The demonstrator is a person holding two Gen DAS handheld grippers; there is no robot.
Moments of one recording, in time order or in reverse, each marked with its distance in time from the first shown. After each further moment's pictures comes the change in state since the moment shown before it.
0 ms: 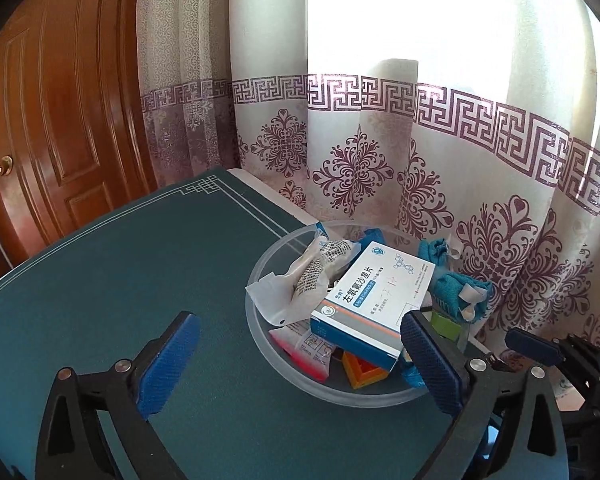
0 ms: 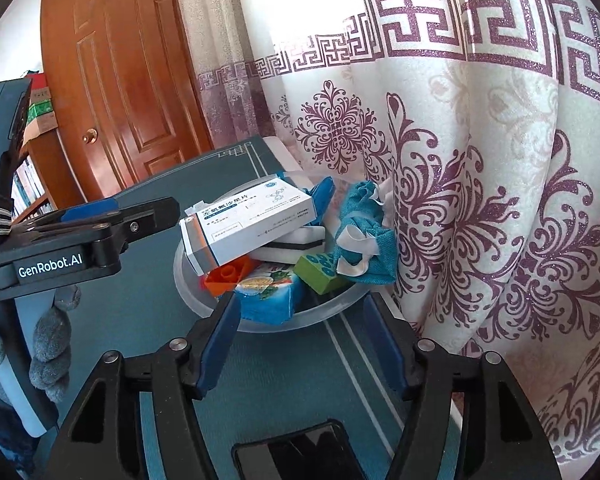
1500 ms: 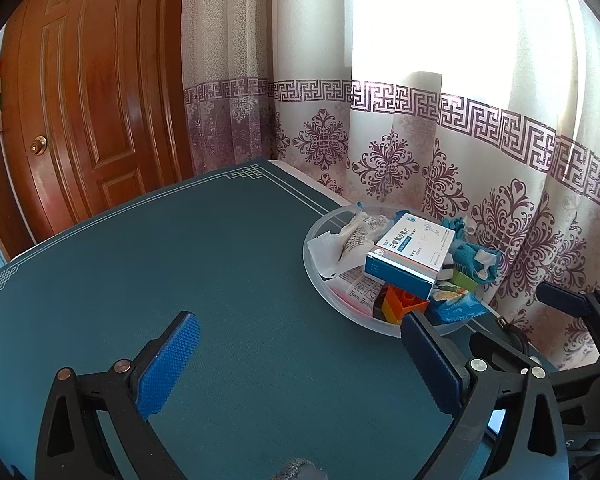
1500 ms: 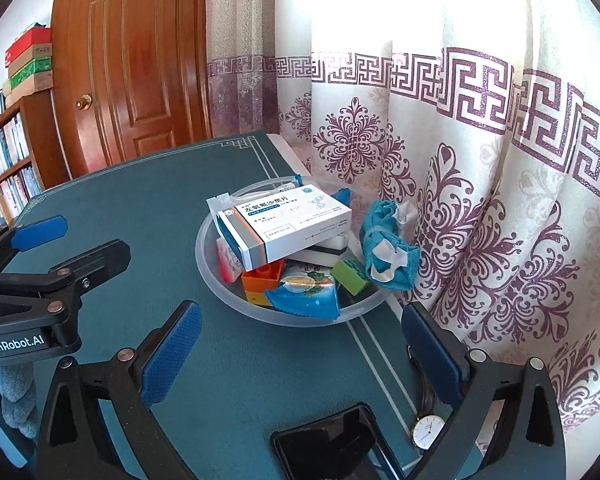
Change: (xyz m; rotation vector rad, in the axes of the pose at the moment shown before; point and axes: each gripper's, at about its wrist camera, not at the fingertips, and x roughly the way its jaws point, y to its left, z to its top) left arm -0.051 0.037 -0.040 -0.049 -0.014 0.047; right arm -0.015 0.058 0.005 -0.125 0.017 -0.141
